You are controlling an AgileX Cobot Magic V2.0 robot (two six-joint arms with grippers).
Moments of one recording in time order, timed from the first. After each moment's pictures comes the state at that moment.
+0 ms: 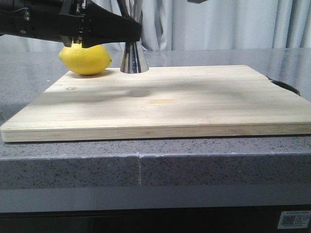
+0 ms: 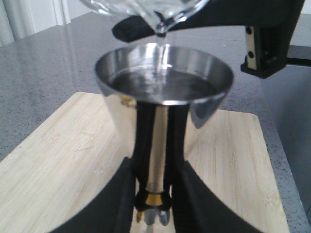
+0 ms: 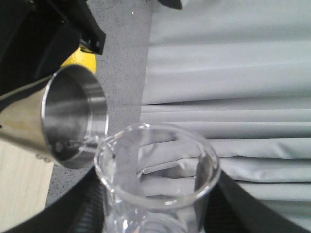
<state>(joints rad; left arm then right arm) -0.26 1.76 -1.05 -1.71 1.15 2.21 0.55 1.44 -1.14 -1.60 -0.15 0.08</state>
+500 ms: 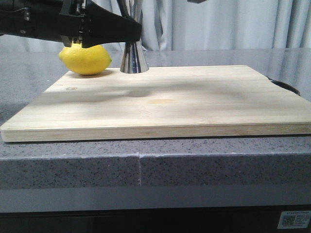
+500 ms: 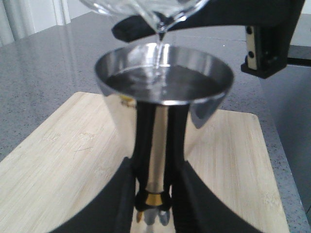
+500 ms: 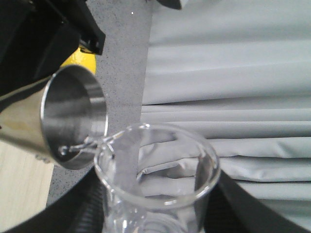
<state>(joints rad) -0.26 1.76 -1.05 -1.71 1.15 2.21 0.55 1.44 -1.14 -1.59 -0.16 0.08</state>
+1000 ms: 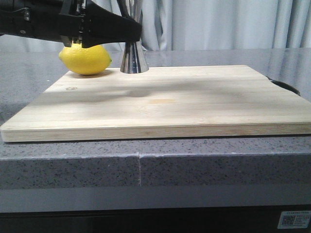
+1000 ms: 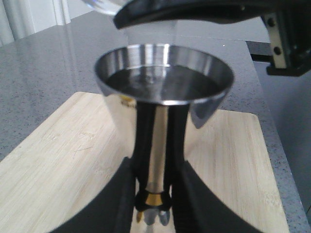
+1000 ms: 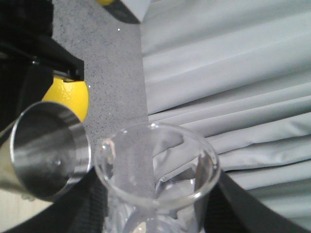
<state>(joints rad) -0.26 1.76 -1.05 -1.71 1.15 2.21 0.55 1.44 -1.14 -1.35 -0.18 0.08</state>
